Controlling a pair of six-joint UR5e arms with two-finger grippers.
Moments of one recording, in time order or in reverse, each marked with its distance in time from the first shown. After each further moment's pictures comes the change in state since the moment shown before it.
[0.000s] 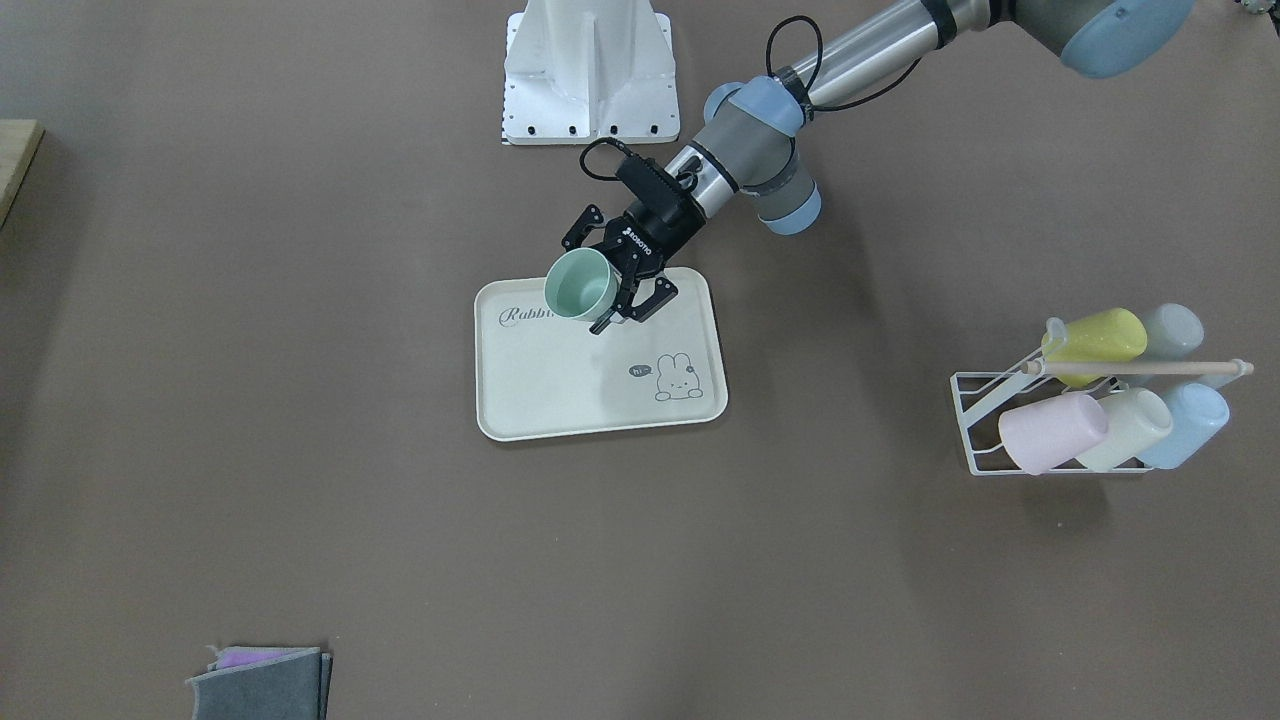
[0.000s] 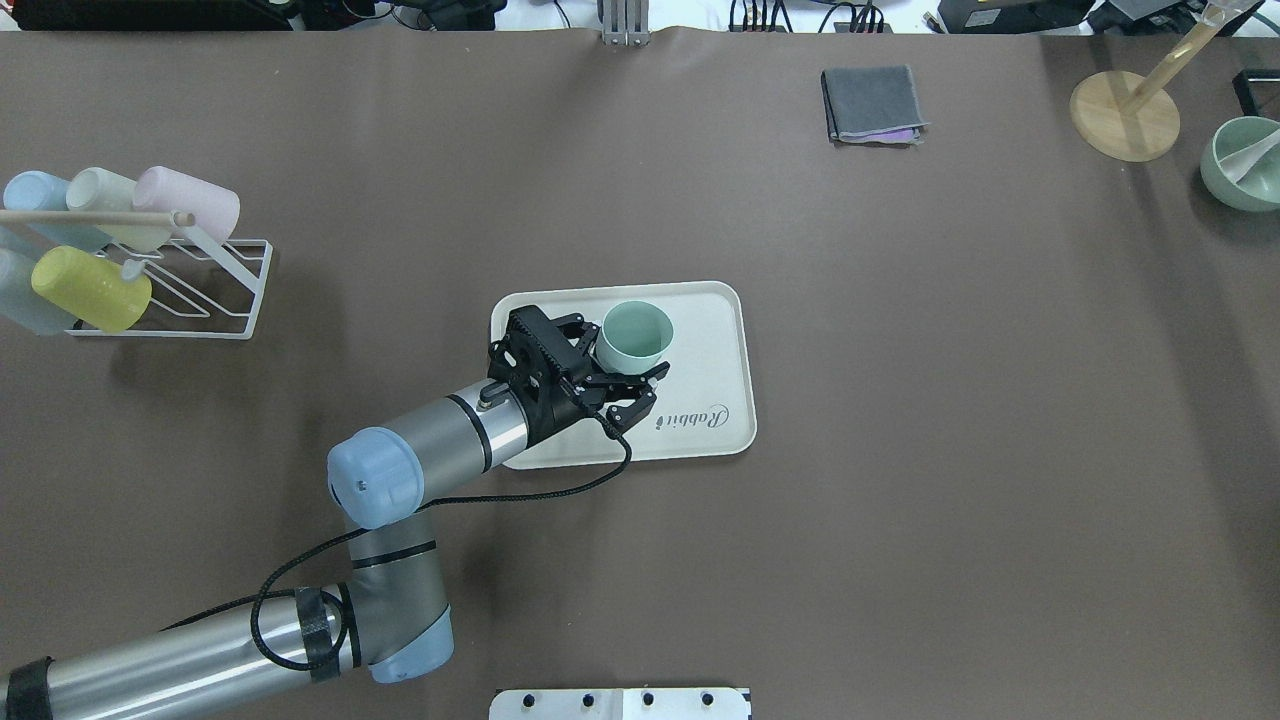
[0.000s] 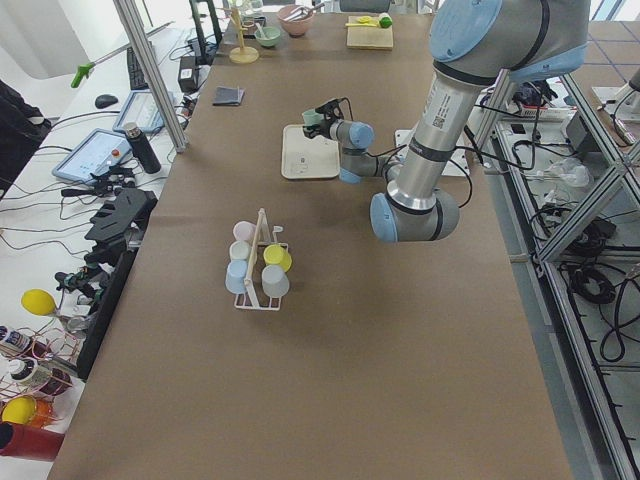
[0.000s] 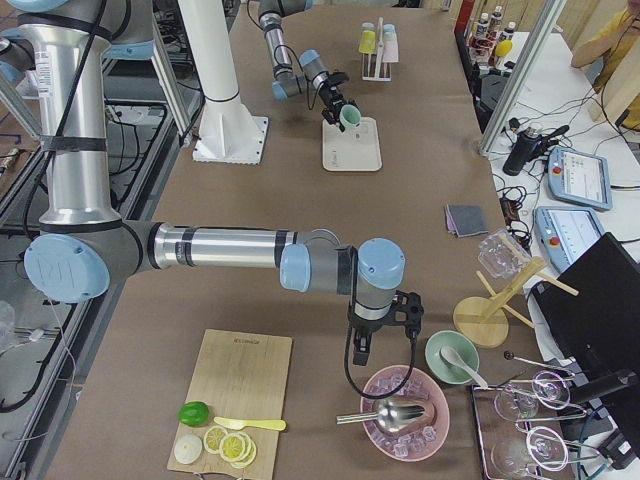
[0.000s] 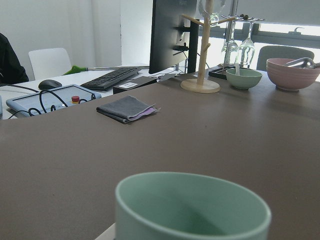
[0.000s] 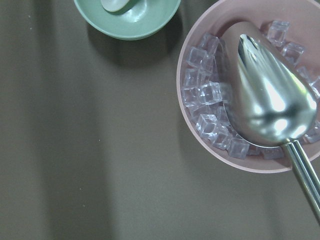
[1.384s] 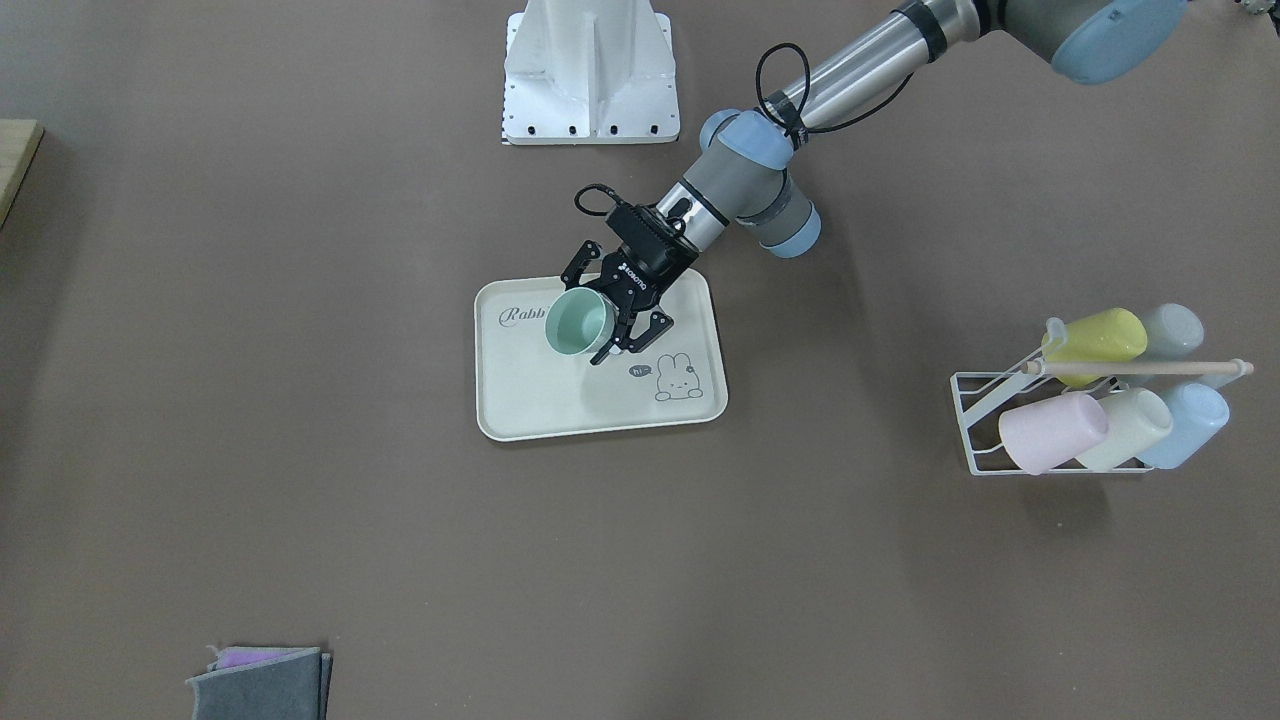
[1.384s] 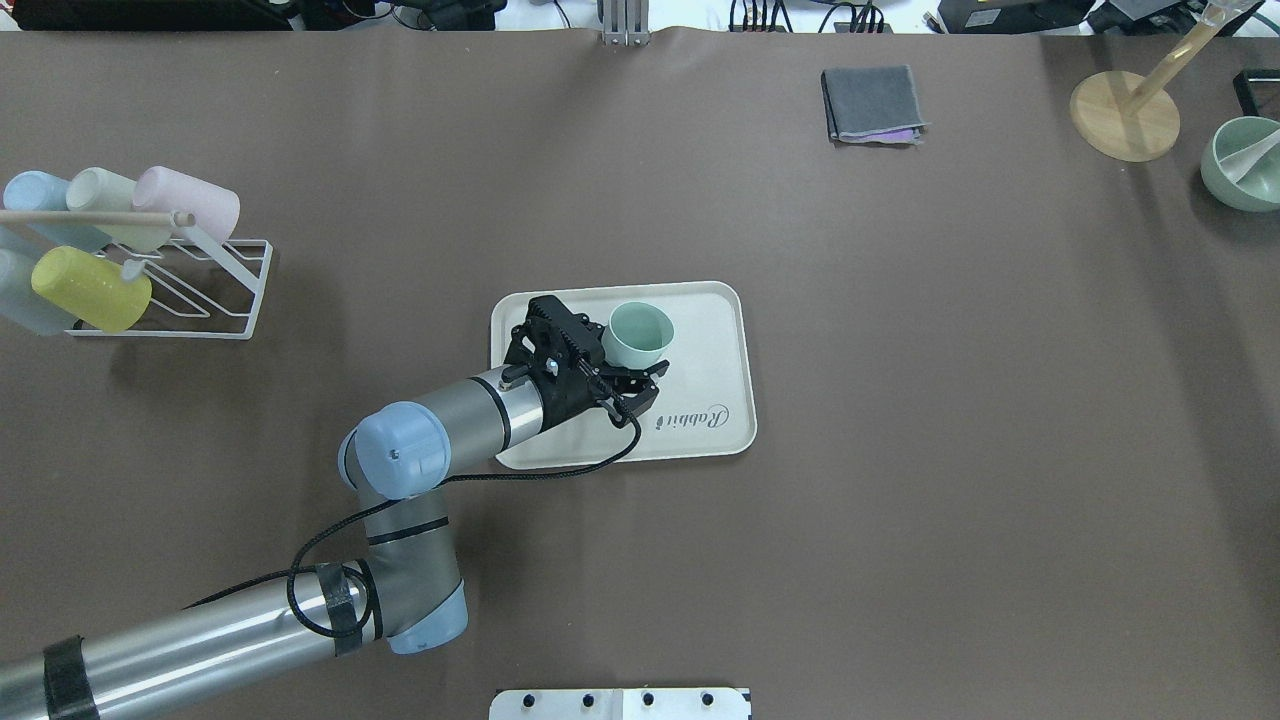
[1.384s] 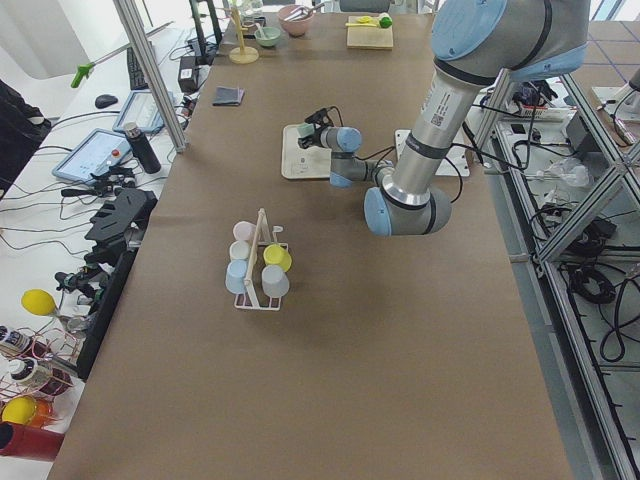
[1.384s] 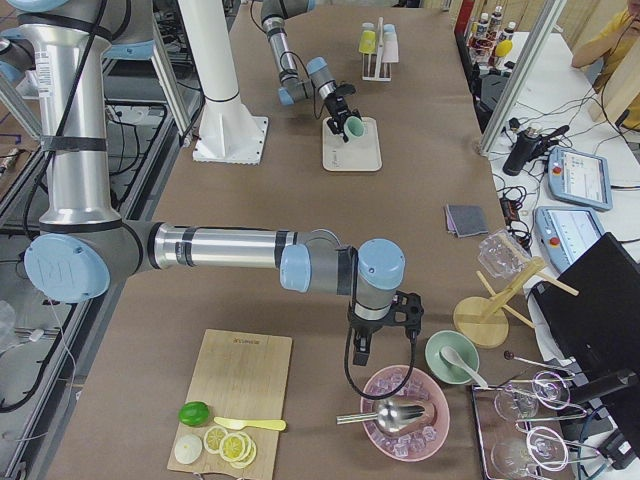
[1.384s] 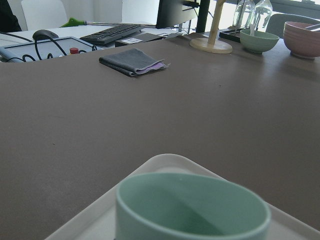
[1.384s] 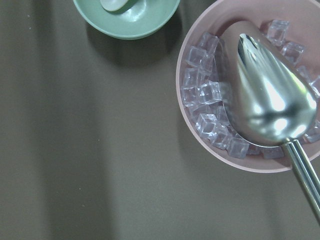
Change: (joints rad) left arm -0.008 -0.052 0.099 0.023 -0.045 -0.021; right arm 0.000 0.000 -0.002 0.000 0.000 0.000
